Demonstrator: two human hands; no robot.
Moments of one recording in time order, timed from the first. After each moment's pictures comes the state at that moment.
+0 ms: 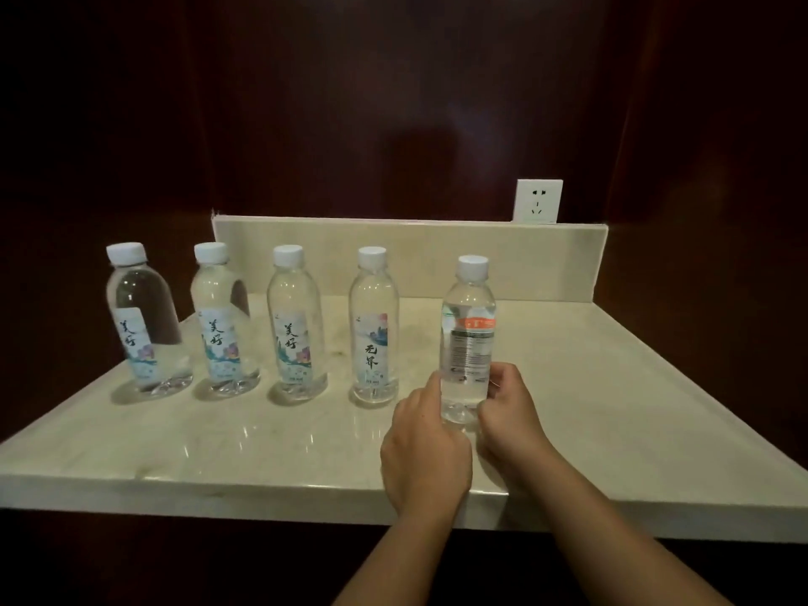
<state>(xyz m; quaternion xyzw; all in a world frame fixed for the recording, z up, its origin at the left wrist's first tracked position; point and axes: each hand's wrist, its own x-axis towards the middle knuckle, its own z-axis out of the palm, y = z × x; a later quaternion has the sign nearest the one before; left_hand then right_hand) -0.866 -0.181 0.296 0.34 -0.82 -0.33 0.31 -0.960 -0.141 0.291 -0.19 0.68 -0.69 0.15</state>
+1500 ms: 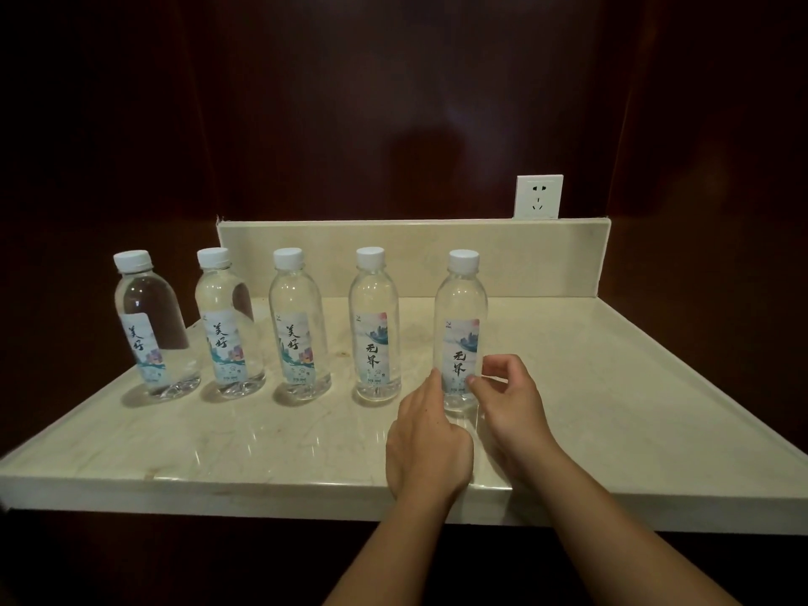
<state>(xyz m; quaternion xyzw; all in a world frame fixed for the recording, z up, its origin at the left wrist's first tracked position) -0.869 -0.185 0.299 0.31 -0.86 -0.32 0.23 -0.967 -0.143 0.286 -0.20 0.67 -0.71 0.09</state>
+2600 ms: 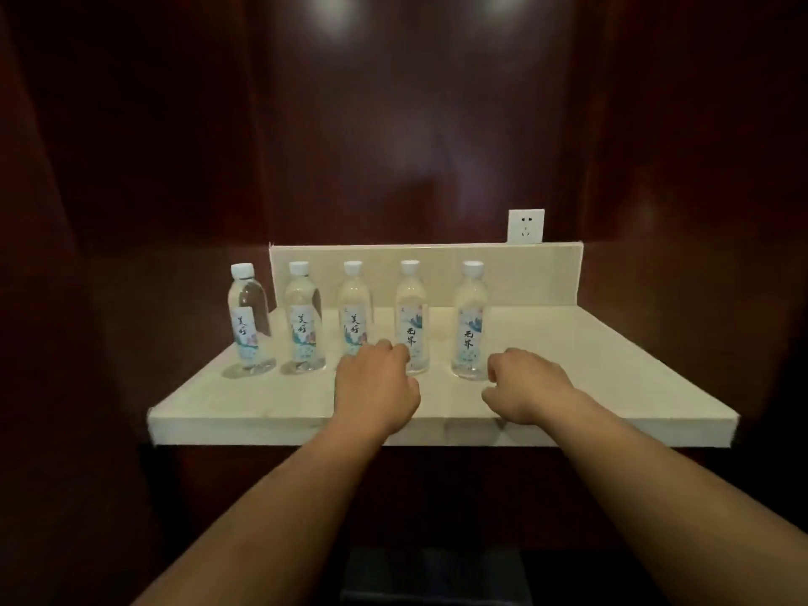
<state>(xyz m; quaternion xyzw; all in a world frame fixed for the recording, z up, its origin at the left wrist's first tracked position) -0.728 -0.208 0.363 0.25 -0.94 0.02 0.23 -0.845 -0.077 0.367 -0.34 0.93 -0.05 -0.08</state>
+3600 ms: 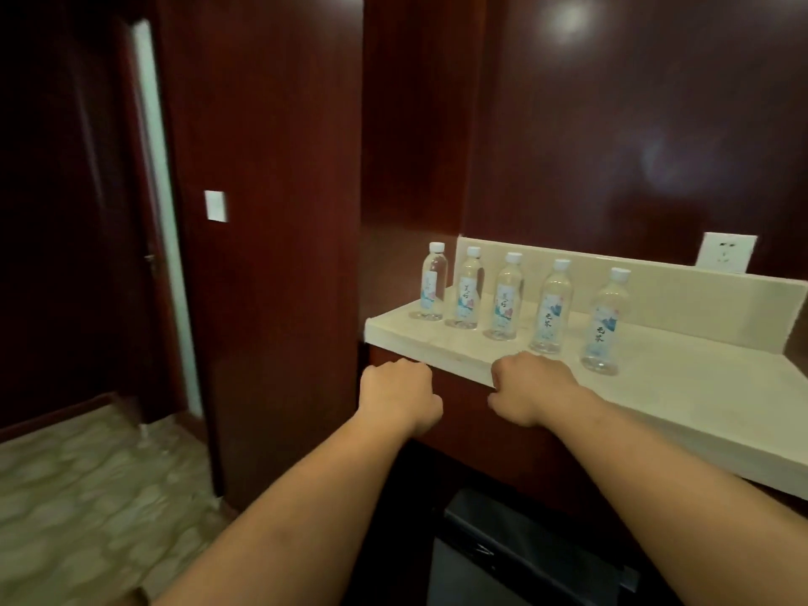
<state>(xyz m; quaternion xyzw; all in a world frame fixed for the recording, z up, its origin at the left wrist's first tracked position) -0.546 -0.092 0.360 0.48 -0.87 0.03 0.13 -0.691 -0.038 0.384 -0.60 0.80 0.02 -0.09</state>
